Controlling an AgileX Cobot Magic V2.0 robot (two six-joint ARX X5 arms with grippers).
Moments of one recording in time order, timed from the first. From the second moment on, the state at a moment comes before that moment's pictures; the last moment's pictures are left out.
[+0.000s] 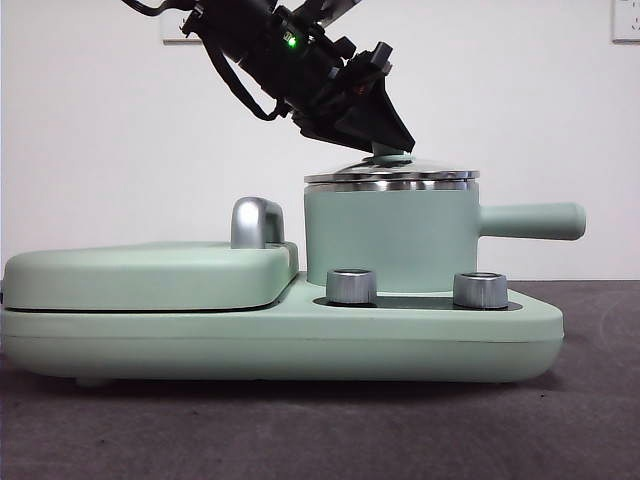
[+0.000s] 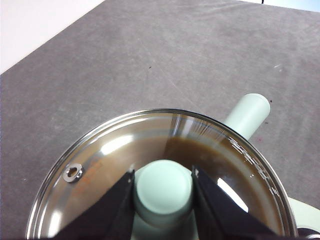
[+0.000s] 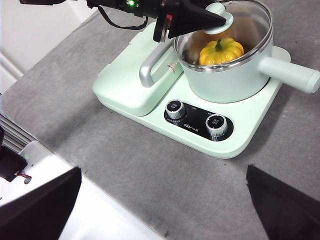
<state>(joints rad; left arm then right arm) -0.65 1.78 1.37 -0.06 0.34 0.30 0.53 0.35 0.98 -1.10 -0.26 0.27</state>
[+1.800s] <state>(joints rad) -0.63 1.15 1.46 -1.17 0.34 0.08 0.53 0.35 0.98 -1.10 -0.26 0.27</state>
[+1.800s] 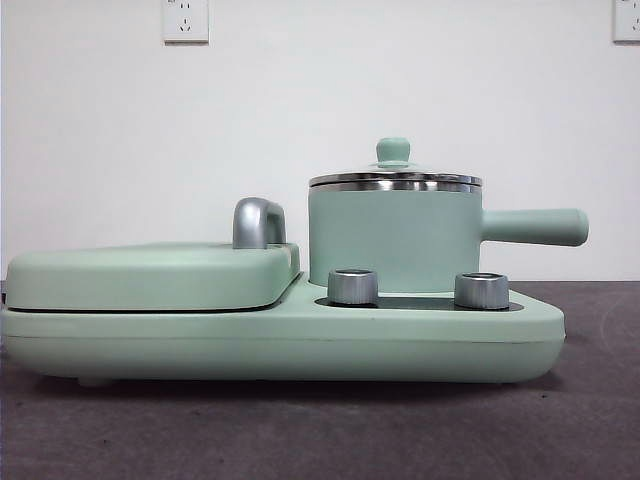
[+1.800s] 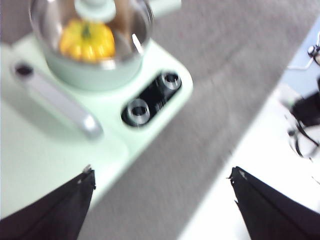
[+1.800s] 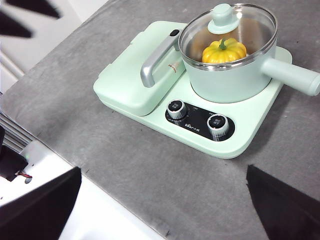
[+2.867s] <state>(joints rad) -0.60 0.50 1.15 -1.18 0.34 -0.07 0.53 0.35 0.98 -1.10 -0.26 0.27</state>
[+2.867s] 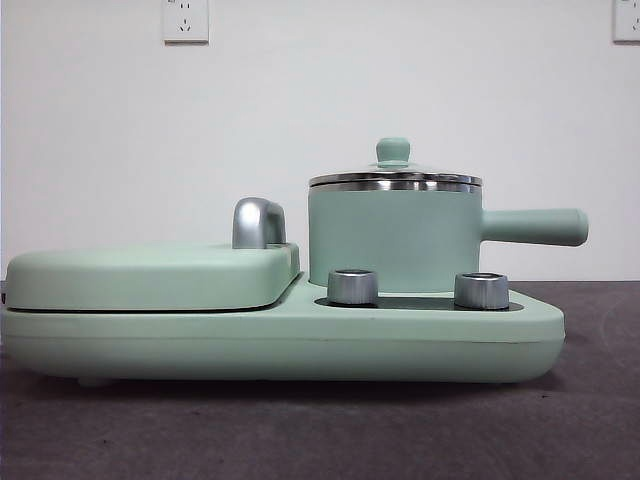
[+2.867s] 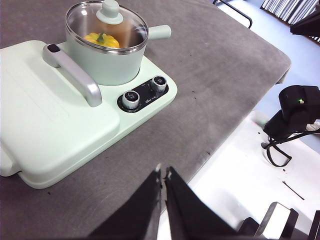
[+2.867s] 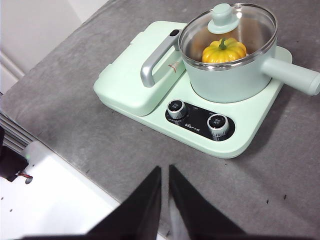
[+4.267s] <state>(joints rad) 0.05 0.01 0.05 -0.22 0.13 -0.04 0.53 0.35 0.98 -1.10 -0.26 0.27</state>
